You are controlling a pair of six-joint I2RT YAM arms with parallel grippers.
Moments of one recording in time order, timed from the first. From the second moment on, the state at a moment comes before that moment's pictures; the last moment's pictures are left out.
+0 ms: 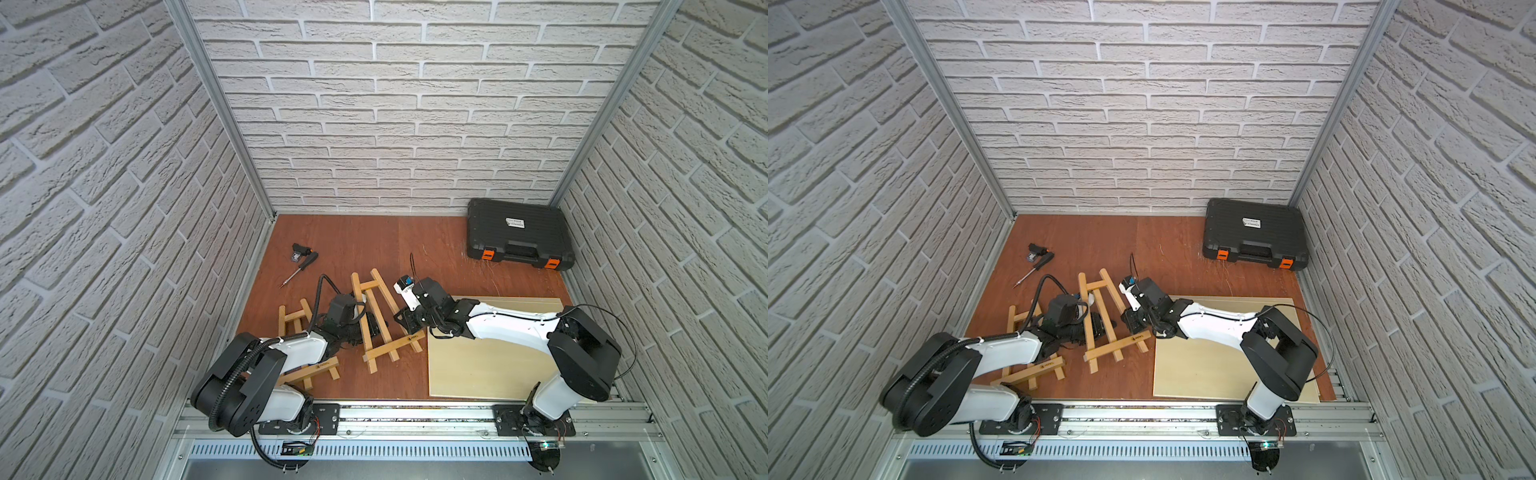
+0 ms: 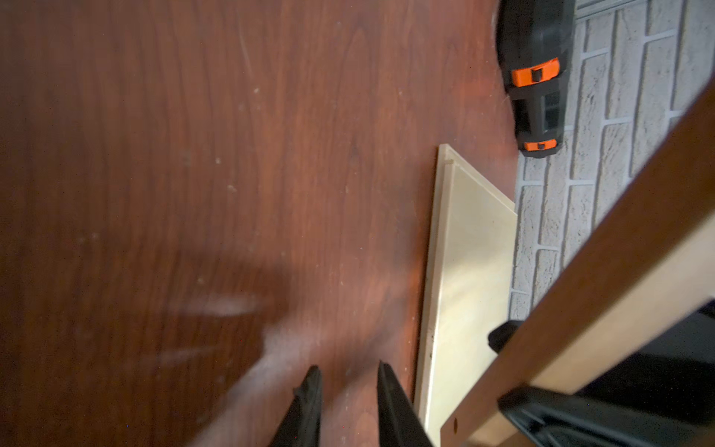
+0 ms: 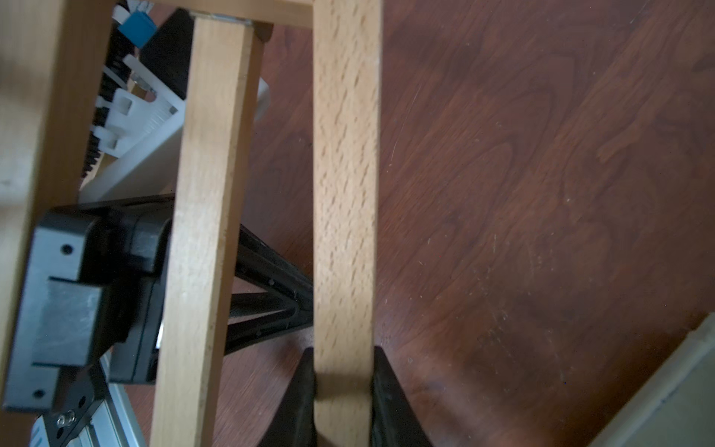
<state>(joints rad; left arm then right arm) -0.50 1.37 0.34 0.28 0.47 -0.91 0.83 1.65 0.94 -0.11 -0.12 0.39</state>
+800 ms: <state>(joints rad) -0.51 1.06 0.39 -0.39 0.04 -0.88 0.88 1.74 0.82 0.25 -0.15 0.44</state>
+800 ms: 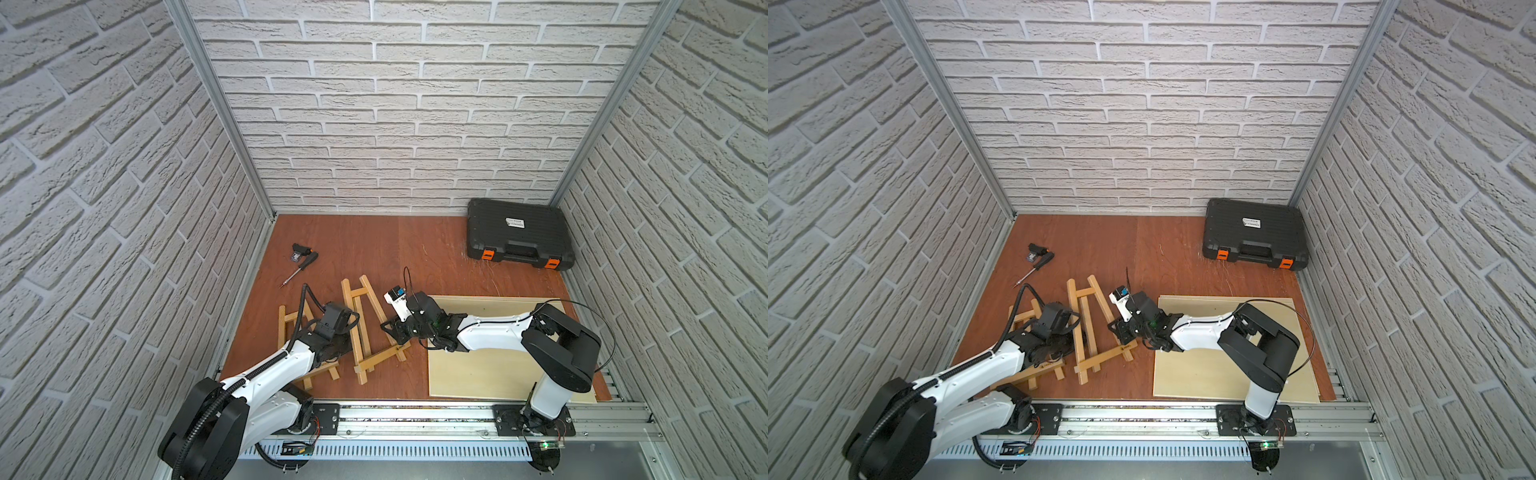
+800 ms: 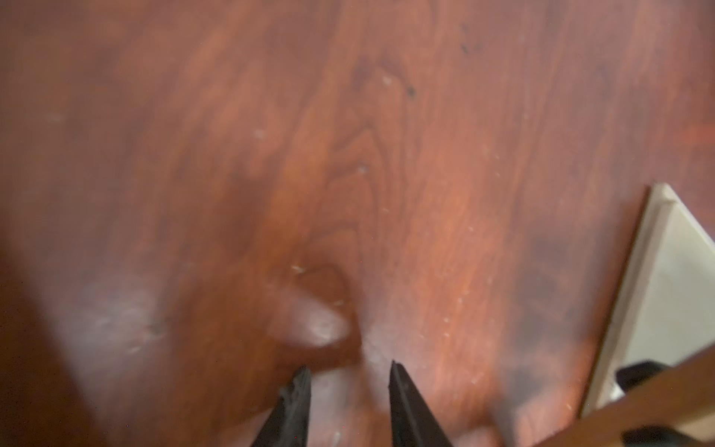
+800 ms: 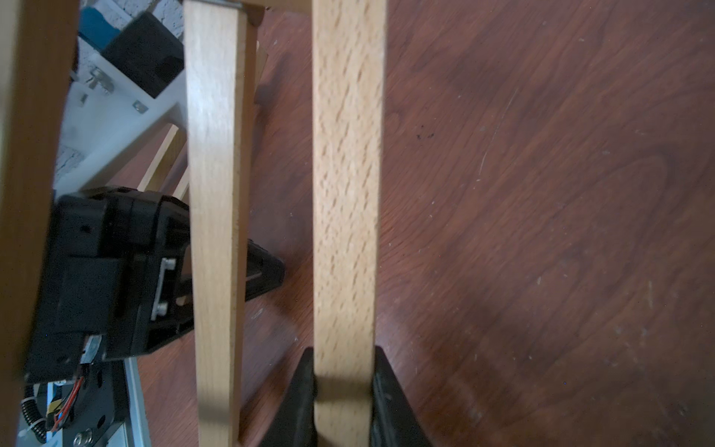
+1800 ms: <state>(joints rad) -0.52 0.91 0.57 -0.53 -0.15 -0.77 0.92 1.81 0.98 -0.14 0.10 0.46</state>
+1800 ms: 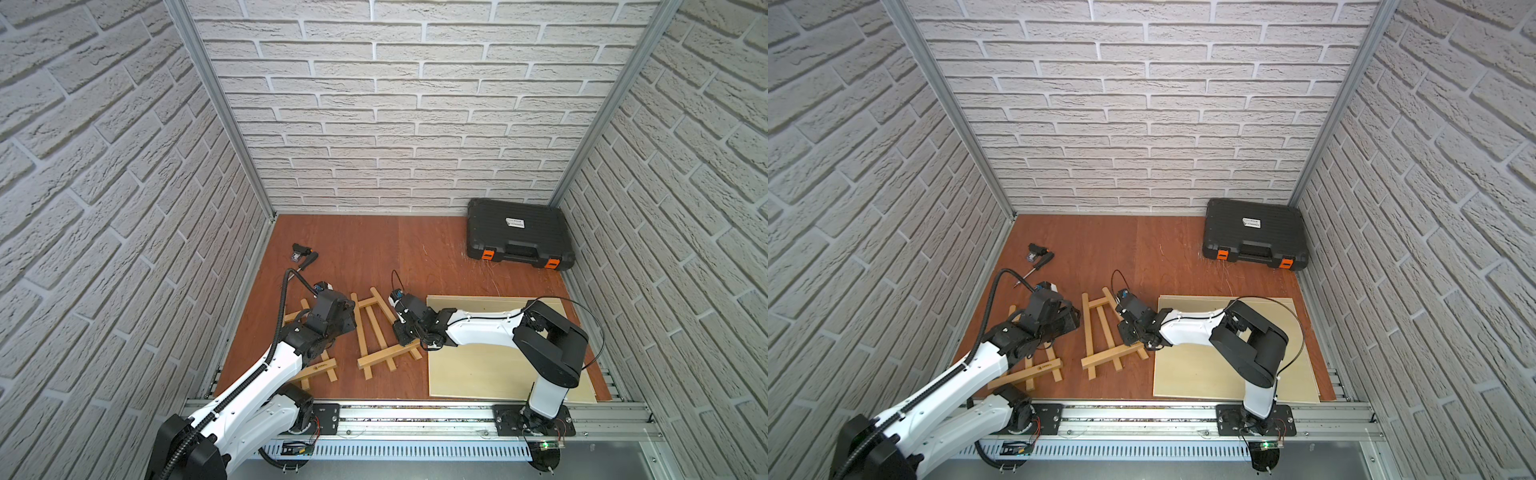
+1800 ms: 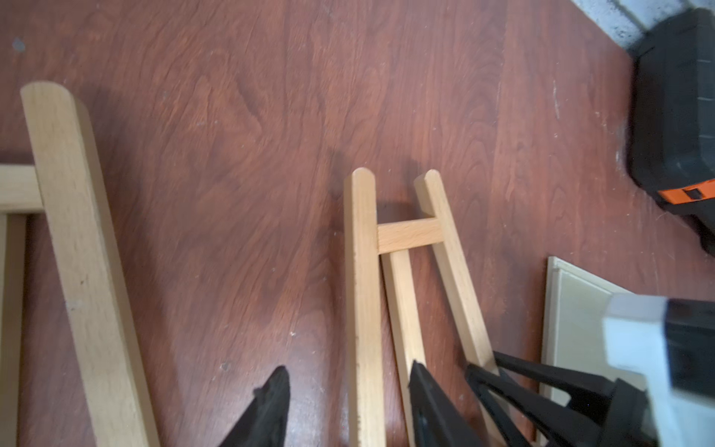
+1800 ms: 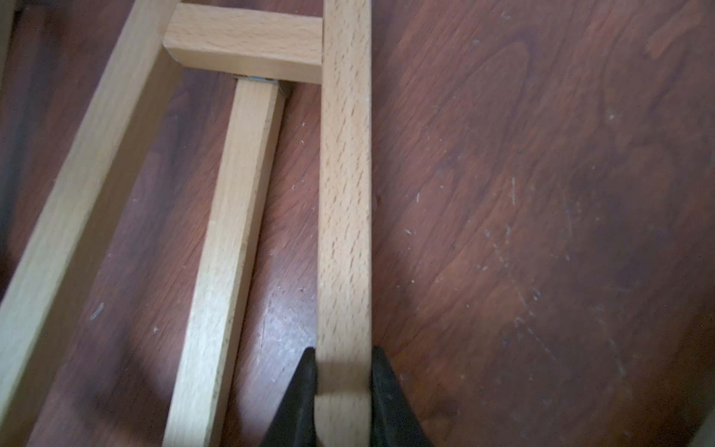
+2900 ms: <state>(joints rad) -0.13 0.85 0.56 -0.31 -0.24 -0.25 0.45 1.36 0.94 -0.36 0.08 0.10</state>
